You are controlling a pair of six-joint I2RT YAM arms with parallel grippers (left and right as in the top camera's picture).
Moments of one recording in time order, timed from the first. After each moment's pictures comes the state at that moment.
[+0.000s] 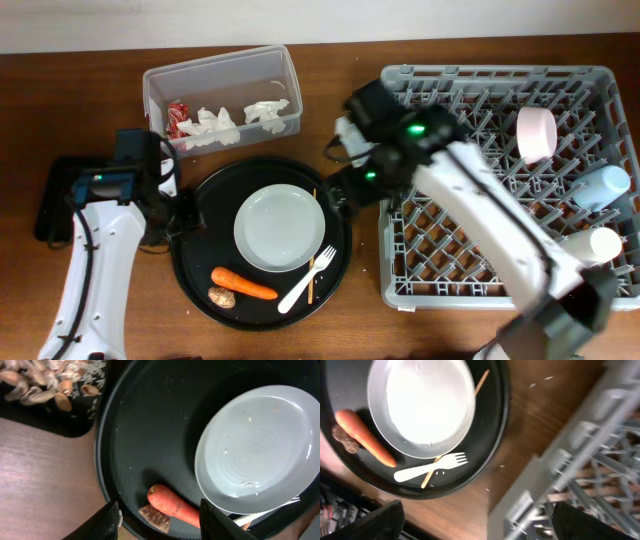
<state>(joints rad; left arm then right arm) 0.08 1.43 1.19 -1.19 0.08 -0.24 0.56 1.76 1.70 -1.32 -0.16 0.12</state>
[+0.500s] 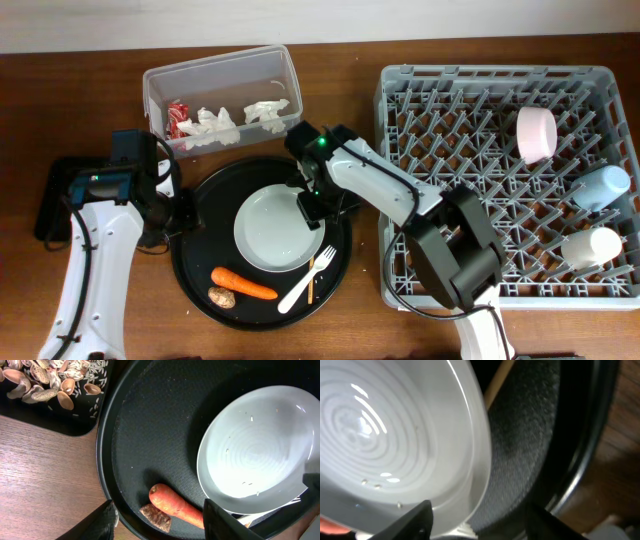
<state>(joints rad) 0.09 1.43 1.19 -1.19 0.08 -0.24 0.65 2.17 1.70 -1.16 -0.17 0.24</state>
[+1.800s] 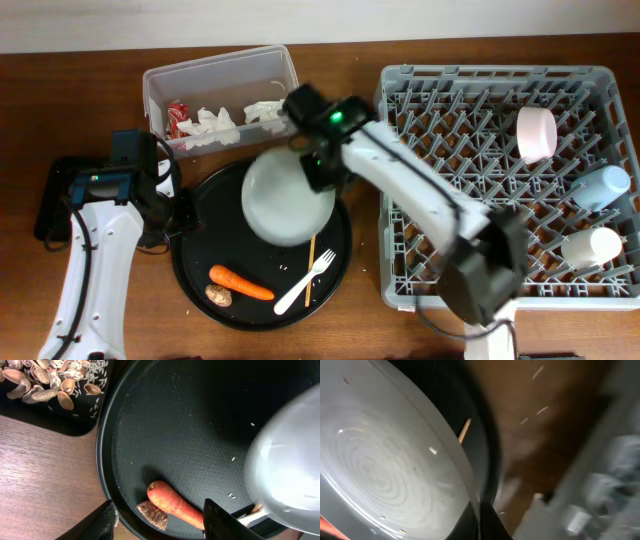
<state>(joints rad) 0.09 1.43 1.19 -1.19 0.08 -0.24 0.63 2.04 1.94 -1.30 0.07 0.32</state>
